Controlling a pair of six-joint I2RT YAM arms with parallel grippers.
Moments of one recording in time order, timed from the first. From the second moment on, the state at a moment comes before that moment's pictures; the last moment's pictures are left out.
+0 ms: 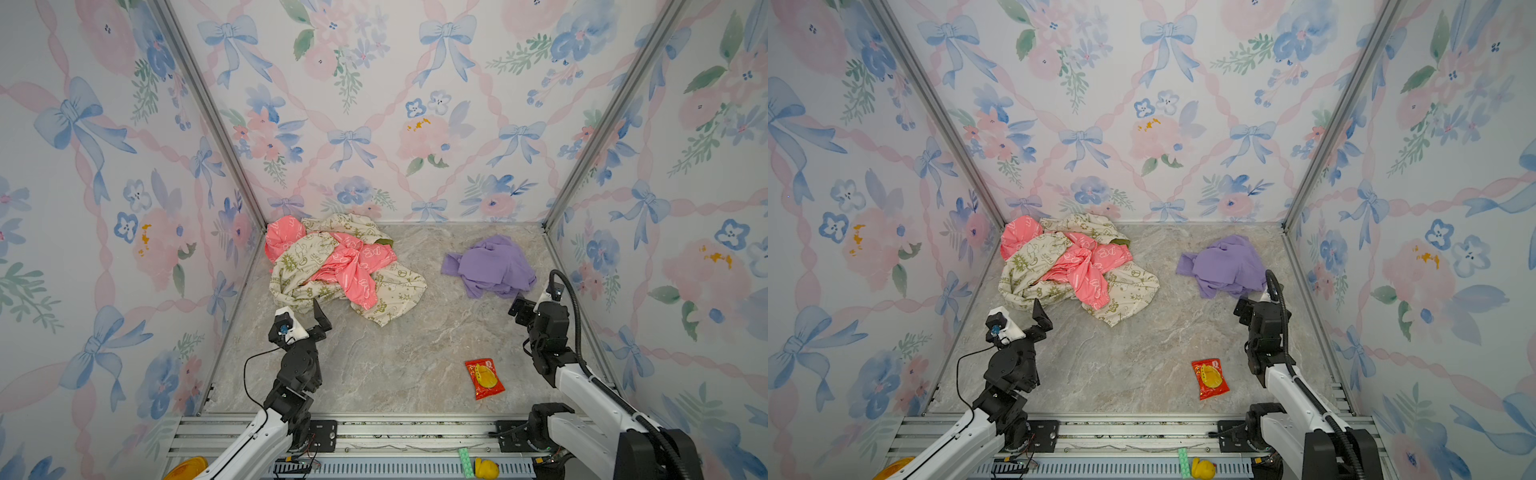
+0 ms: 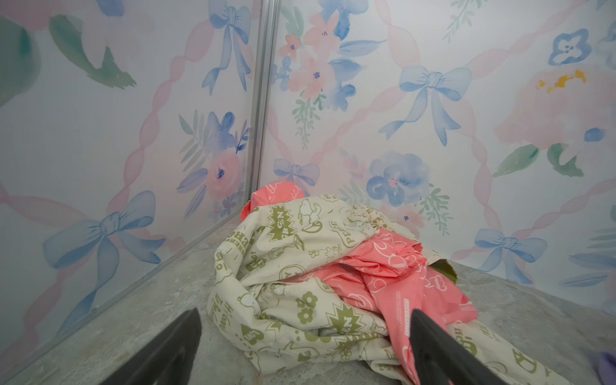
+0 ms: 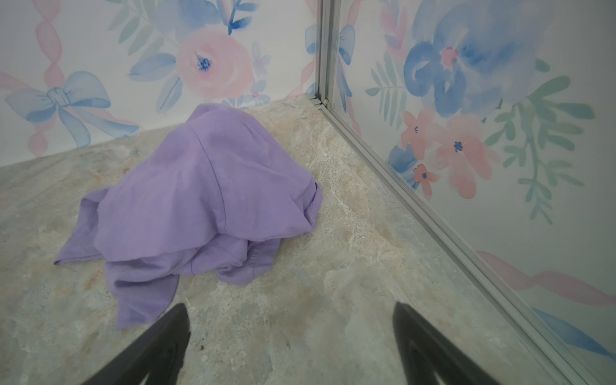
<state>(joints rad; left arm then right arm) -0.40 0.53 0.00 0.61 -0.77 -0.13 0.08 1.03 0.30 0.32 0.38 0.18</state>
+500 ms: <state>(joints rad) -0.15 0.94 0.00 1.06 -0.47 -0.09 0.36 1.49 0.31 0.81 0.49 -0.22</state>
